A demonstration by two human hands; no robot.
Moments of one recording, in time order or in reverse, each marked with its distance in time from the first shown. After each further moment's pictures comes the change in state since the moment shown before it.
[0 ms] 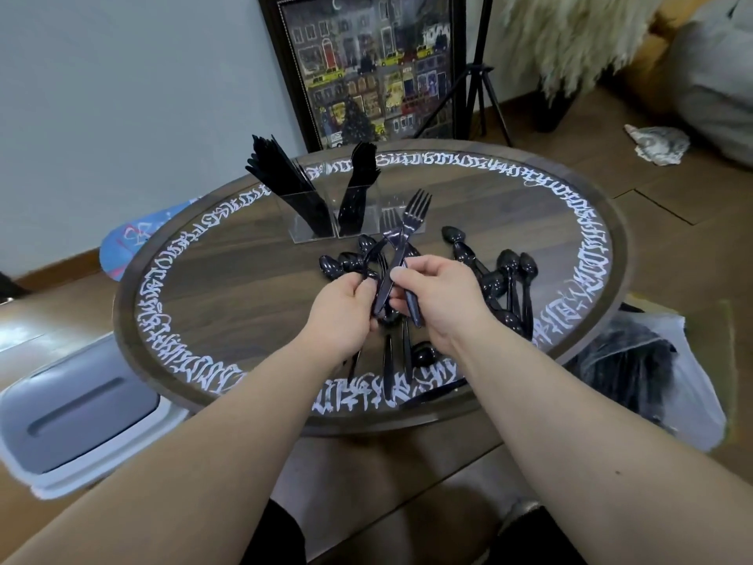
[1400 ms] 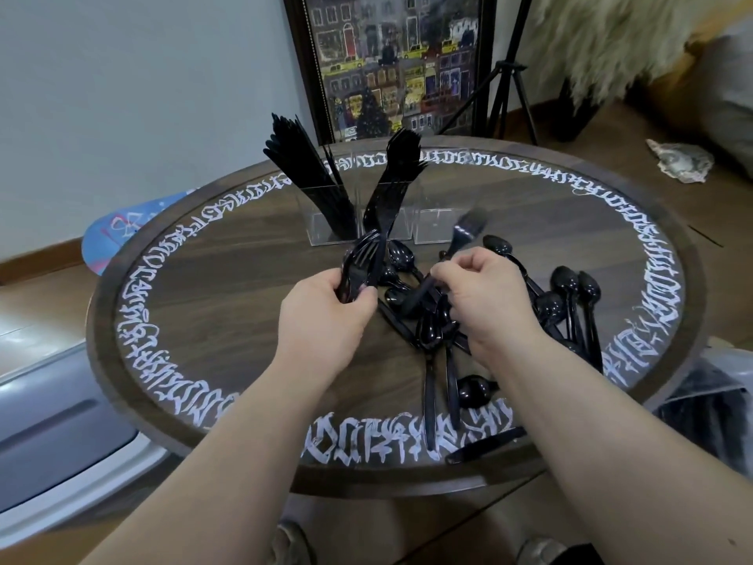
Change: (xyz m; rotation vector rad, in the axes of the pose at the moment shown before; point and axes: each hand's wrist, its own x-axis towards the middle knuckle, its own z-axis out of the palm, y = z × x) left_hand 0.037 -0.035 -0.039 0.175 0.278 0.113; right_hand 0.049 0.016 0.018 -0.288 0.209 -0.132
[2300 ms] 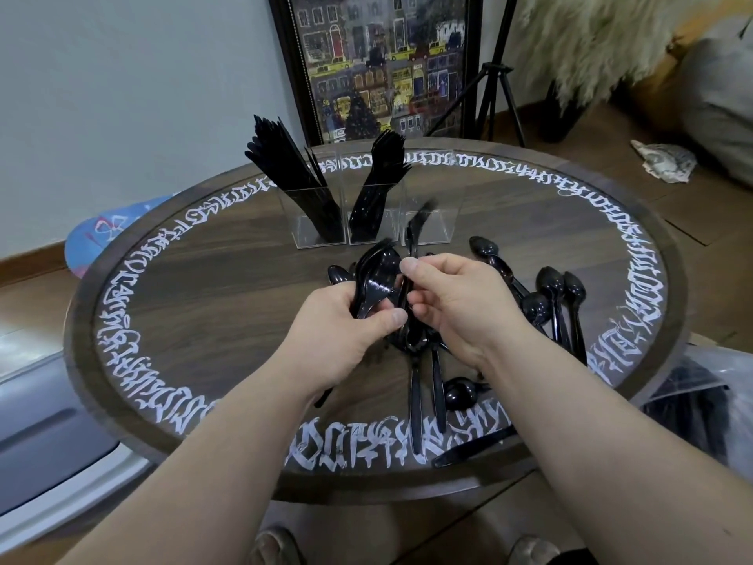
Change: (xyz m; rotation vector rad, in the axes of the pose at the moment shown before) left_hand -0.009 0.010 0.004 -0.252 -0.320 -0.002; right_hand -0.007 -0.010 -0.005 0.312 -0.260 0.169
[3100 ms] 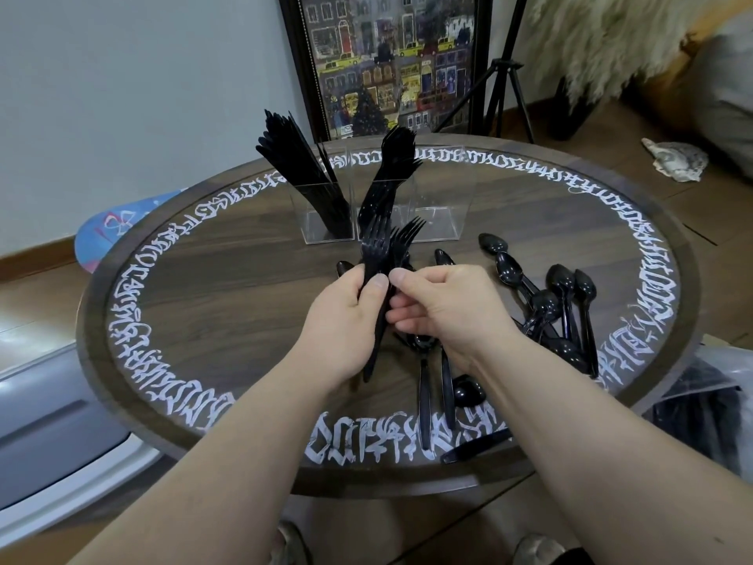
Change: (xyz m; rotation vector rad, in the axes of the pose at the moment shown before) left_hand 0.003 0.000 0.004 0.078 0.084 0.047; right_hand -0.005 0.009 0.013 -0.194 -0.050 -0.030
